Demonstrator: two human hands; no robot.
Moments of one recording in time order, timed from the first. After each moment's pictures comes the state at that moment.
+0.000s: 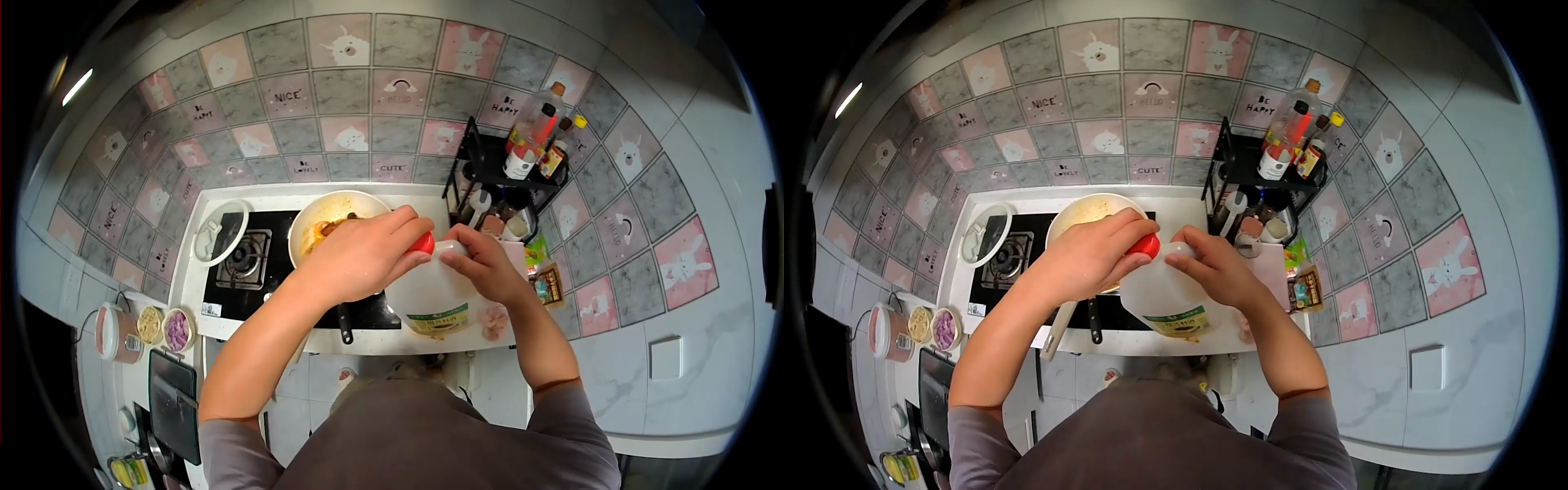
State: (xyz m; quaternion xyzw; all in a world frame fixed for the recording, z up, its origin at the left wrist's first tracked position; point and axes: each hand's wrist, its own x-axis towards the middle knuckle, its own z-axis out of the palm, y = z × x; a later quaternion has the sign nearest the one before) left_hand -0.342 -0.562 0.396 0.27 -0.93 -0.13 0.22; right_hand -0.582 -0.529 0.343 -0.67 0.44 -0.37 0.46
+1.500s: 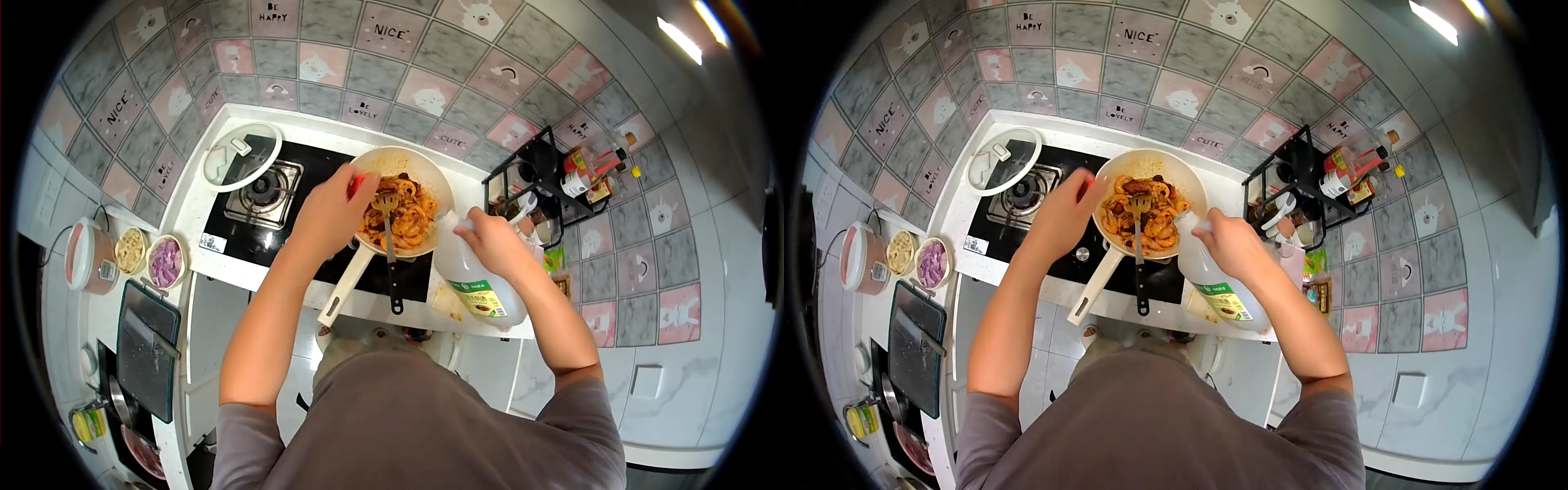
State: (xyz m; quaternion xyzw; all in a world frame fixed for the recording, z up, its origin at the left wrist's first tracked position) left_hand -0.168 -0.588 0.304 0.61 -0.61 -0.36 0.35; right_hand -0.457 -0.587 0.308 -0.81 0.57 -0.05 0.13
